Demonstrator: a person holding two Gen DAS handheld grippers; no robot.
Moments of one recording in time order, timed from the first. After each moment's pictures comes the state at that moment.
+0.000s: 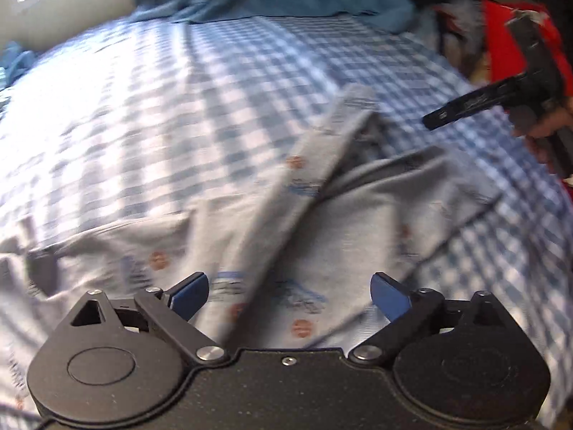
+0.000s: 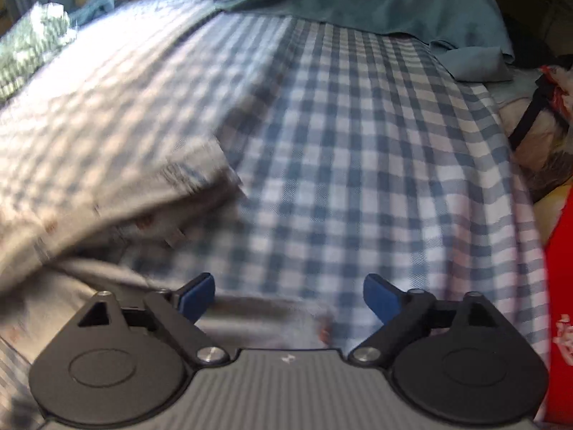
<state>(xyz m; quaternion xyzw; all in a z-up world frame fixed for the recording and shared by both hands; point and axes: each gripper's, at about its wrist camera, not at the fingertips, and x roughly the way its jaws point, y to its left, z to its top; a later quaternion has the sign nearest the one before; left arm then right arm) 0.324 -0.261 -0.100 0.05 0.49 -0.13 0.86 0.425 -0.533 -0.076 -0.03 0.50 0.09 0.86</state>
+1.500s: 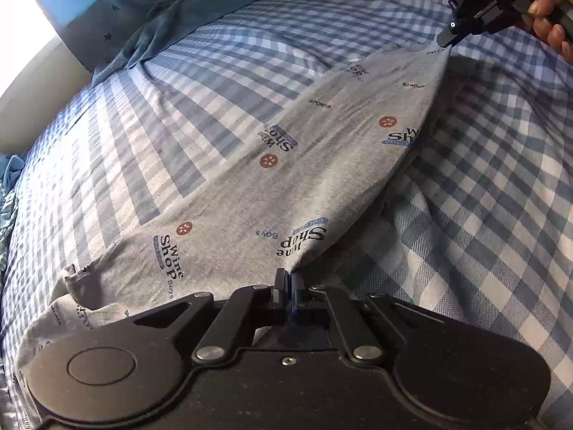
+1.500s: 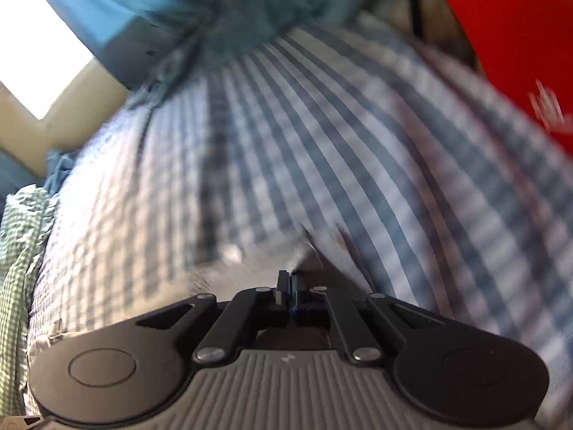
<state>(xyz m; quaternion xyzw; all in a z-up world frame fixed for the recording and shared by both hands) 0.271 -0.272 -0.127 0.26 0.45 -0.19 0.83 0.336 -0.600 -0.082 0.24 0.47 -0.03 0.85</state>
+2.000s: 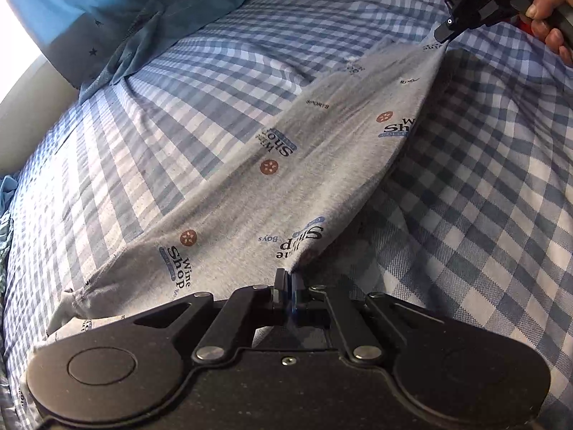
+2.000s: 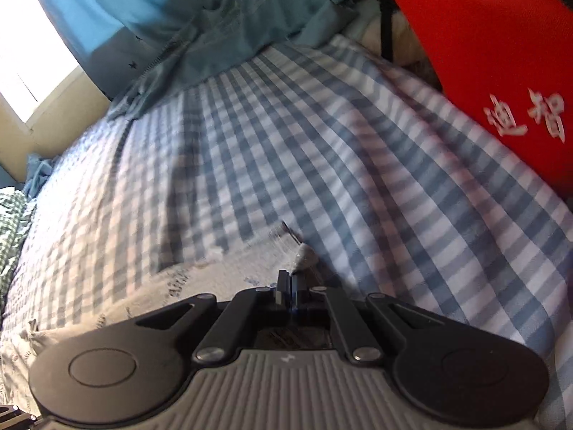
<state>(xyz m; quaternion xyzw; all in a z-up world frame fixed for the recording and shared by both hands) 0.272 -0.295 -0.124 0.27 0.45 -0.21 0.82 0.317 -0.608 -0.076 0.20 0.45 -0.07 0.87</state>
